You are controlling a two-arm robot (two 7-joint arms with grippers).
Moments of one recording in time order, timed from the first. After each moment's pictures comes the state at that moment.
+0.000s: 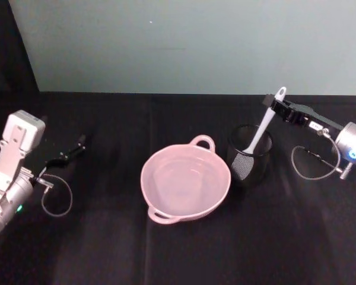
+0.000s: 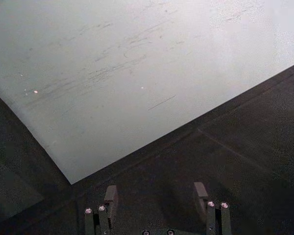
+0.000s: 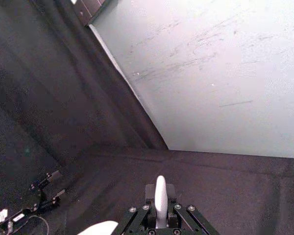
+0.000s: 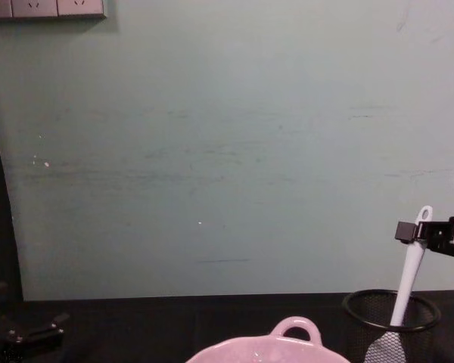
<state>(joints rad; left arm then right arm) -0.20 0.60 0.45 -1.41 -0.25 -0.12 0.03 0.52 0.50 -0.39 -1.09 0.95 0.20 0.68</state>
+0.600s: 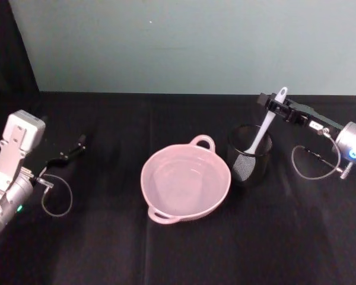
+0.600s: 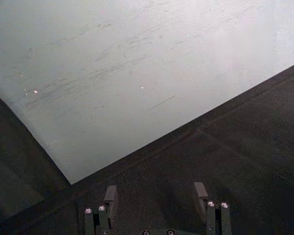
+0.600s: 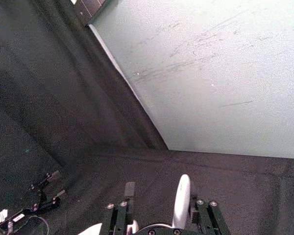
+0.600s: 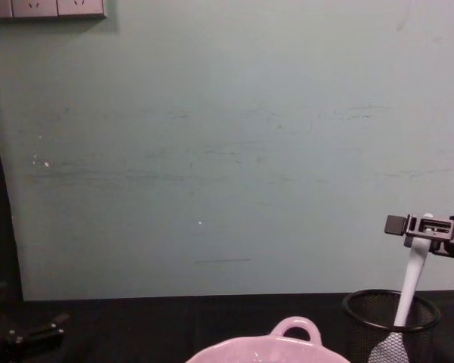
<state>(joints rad) -0.20 0.60 0.45 -1.41 -0.25 -0.12 0.03 0.52 0.50 -0.39 -1.09 0.95 0.20 0.68</state>
